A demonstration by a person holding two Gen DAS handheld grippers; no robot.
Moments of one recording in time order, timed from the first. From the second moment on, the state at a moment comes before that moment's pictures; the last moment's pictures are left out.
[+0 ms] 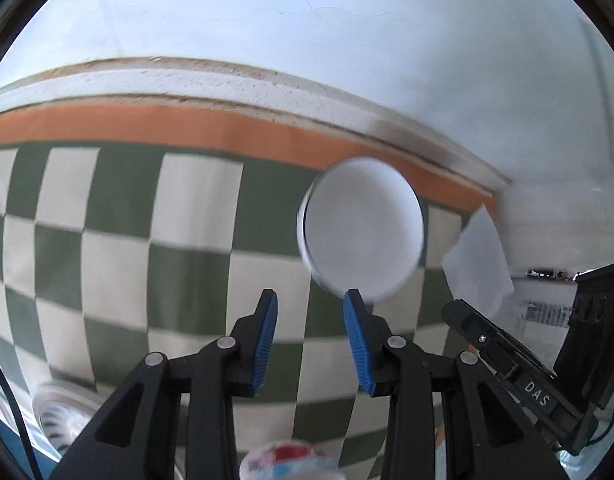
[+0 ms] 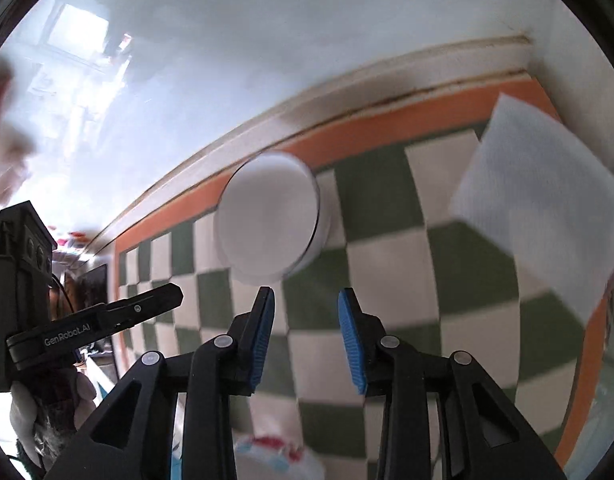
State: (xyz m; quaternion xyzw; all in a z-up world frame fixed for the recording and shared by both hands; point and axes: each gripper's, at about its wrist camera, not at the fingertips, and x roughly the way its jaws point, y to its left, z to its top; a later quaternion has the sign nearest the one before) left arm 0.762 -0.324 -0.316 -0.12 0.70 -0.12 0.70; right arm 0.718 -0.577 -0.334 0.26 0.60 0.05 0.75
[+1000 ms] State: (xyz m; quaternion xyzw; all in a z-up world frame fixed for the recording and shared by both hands) left arm 0.766 -0.372 -0.314 -0.05 0.67 -0.13 0.73; right arm 0.769 -0.560 -0.363 0.20 0.63 0.04 0.75
